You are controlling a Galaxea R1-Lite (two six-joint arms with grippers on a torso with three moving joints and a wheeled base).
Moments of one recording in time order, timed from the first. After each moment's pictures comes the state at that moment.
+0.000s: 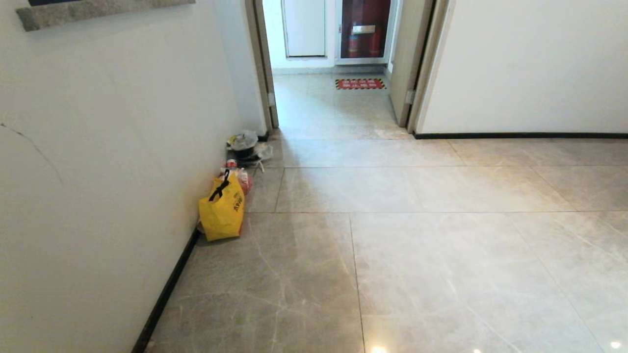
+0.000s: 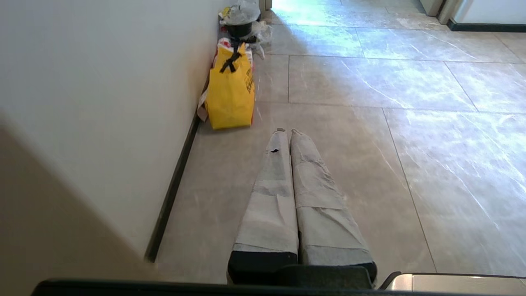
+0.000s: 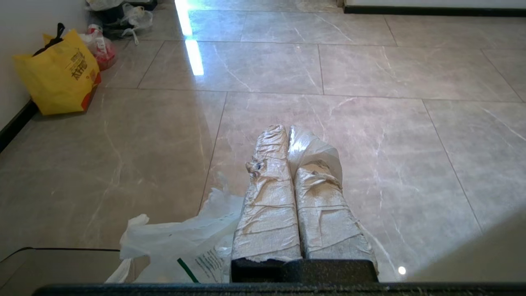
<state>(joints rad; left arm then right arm) 0.00 0.00 0.00 0.01 0.00 0.00 0.00 0.00 -0.02 0.06 0.01 -0.04</state>
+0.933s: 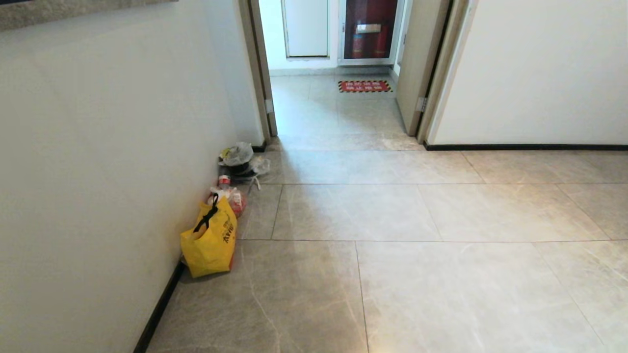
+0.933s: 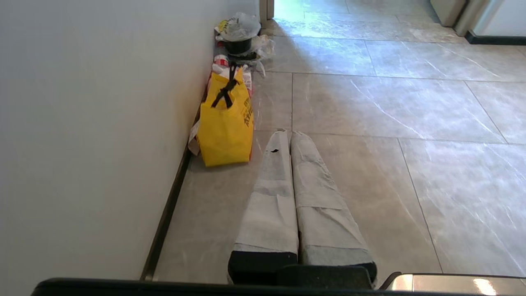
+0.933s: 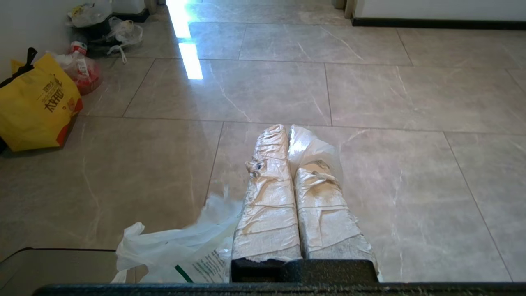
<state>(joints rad) 0.00 0.00 0.00 0.01 0.00 0.00 0.00 0.00 -0.02 0.06 0.02 -0.04</state>
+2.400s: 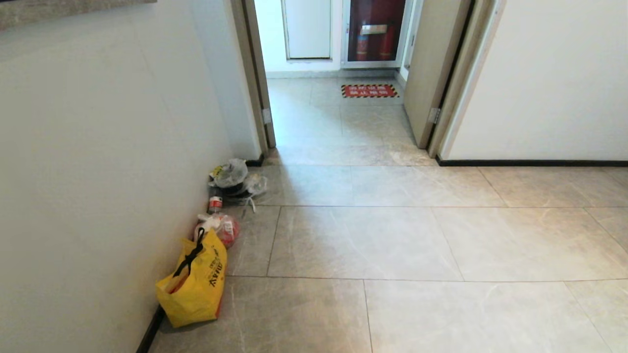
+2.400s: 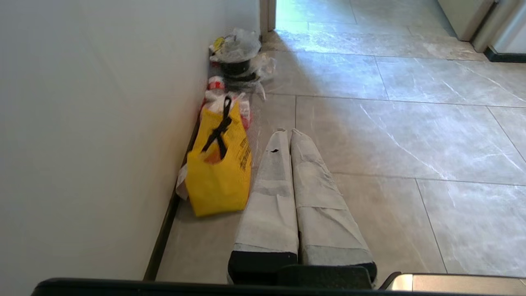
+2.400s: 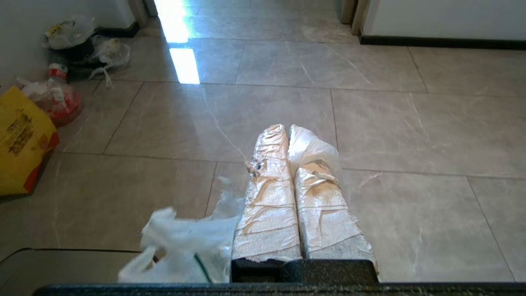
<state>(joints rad) 0.00 0.00 0.00 0.01 0.00 0.00 0.00 0.00 -0.02 0.06 0.01 -0.04</state>
